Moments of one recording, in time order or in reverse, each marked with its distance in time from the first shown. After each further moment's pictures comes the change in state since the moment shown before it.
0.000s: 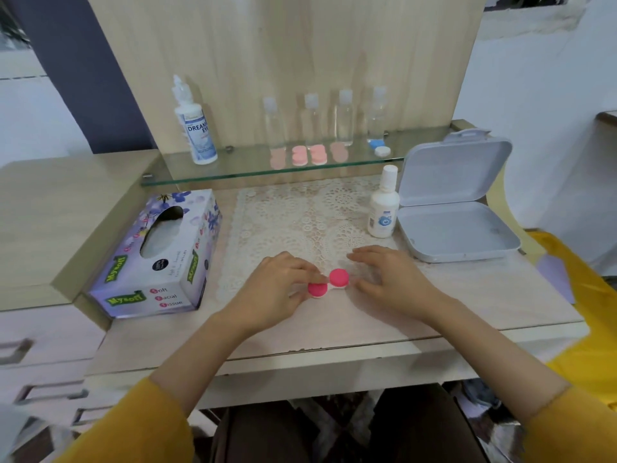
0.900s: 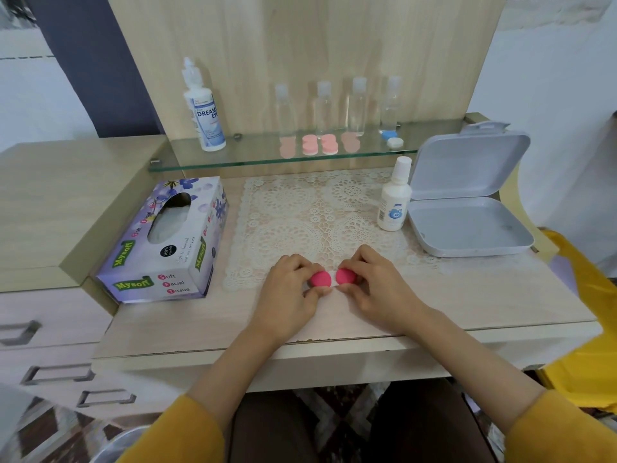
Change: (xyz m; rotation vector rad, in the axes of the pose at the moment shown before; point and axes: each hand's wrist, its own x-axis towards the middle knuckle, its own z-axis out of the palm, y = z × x) left_hand -0.011 0.016 0.035 -0.146 0.286 -0.298; right_hand -0.007 -0.021 0.031 0.132 0.079 -0.129
